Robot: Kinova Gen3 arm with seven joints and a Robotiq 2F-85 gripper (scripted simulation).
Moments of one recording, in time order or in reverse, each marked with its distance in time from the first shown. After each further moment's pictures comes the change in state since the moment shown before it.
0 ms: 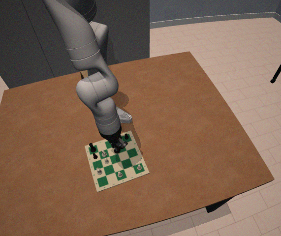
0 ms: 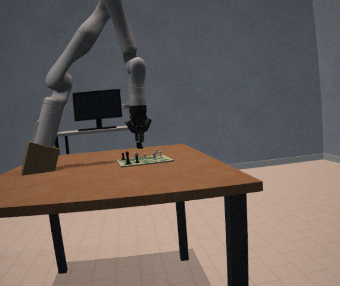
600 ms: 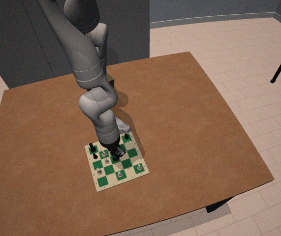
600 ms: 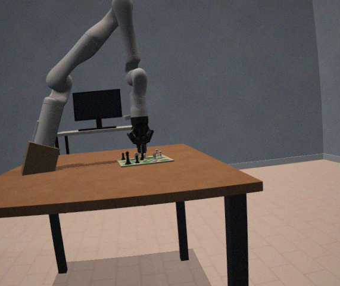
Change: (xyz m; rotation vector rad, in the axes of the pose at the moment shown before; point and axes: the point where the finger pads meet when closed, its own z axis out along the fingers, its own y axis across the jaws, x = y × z) arm -0.015 -0.002 0.048 -0.007 -0.027 0.023
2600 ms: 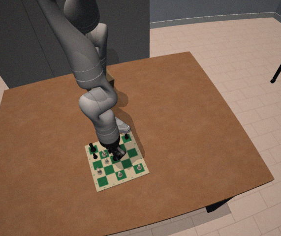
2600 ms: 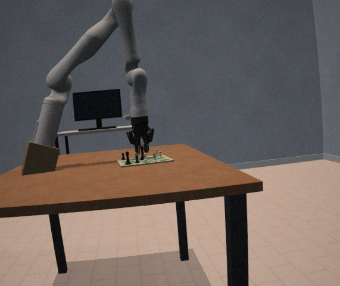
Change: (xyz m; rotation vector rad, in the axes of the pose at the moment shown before) arm 0.000 0.000 0.000 0.000 0.000 0.000
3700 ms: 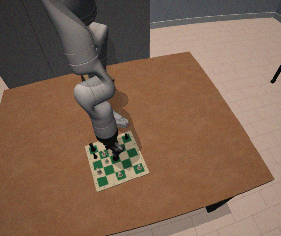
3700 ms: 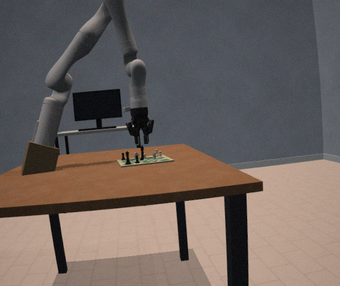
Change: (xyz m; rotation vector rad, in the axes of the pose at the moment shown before) arm -0.005 0.000 -0.038 -0.004 -0.009 0.007
